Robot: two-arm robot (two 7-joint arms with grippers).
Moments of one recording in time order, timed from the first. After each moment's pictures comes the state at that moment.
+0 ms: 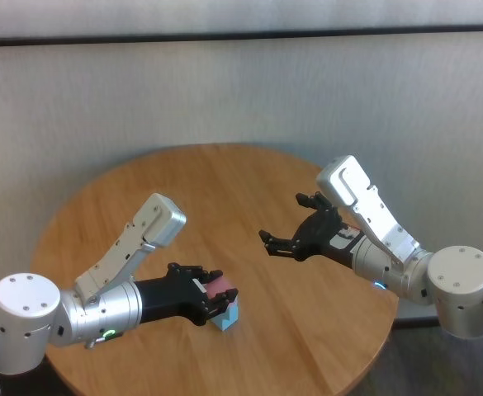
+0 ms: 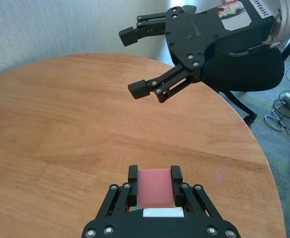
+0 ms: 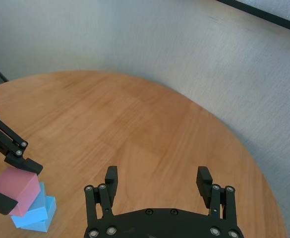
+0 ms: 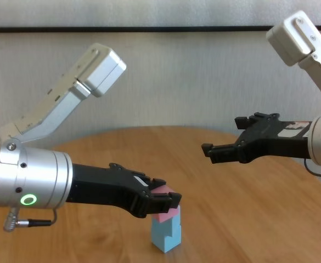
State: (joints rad) left arm -0.37 0.44 0.55 -1.43 -0.28 0.28 -0.62; right arm 0.45 0.43 -0.57 -1.36 0.20 0.19 0.33
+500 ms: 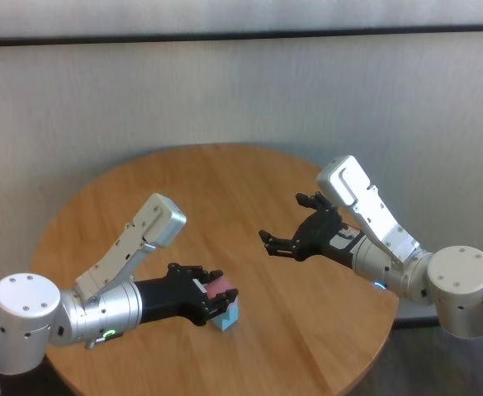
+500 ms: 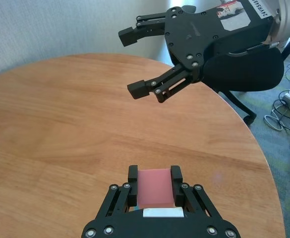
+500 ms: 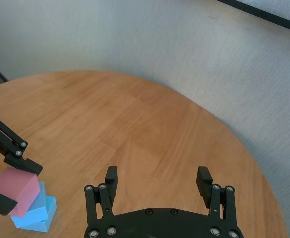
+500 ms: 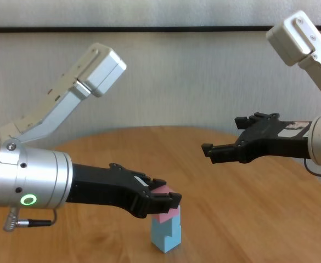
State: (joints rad) left arm -0.37 0.44 0.55 -1.43 -0.28 0.28 -0.62; right arm 0.45 0.43 -0.57 -1.36 0.20 0.19 0.33
